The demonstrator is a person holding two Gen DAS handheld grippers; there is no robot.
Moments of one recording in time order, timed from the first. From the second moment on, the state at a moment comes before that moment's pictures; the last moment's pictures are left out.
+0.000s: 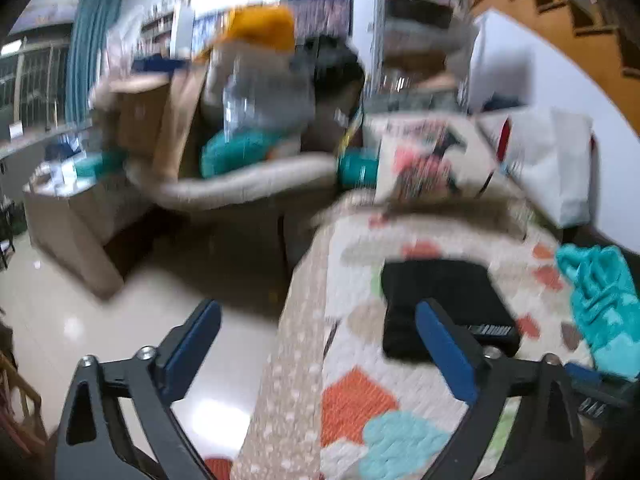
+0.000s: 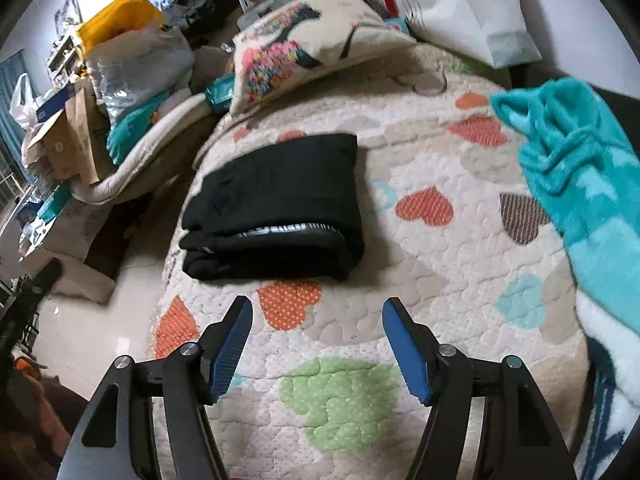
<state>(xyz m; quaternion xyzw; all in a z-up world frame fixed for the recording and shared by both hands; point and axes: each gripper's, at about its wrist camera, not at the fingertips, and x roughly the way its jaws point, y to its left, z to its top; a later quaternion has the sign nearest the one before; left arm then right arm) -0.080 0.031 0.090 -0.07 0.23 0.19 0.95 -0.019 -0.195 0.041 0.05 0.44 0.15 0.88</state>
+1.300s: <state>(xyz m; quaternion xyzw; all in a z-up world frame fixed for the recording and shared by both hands) -0.050 -0.007 0.064 -0.07 0.39 0.12 0.91 -0.040 -0.173 0.018 0.01 0.47 0.16 0.87</state>
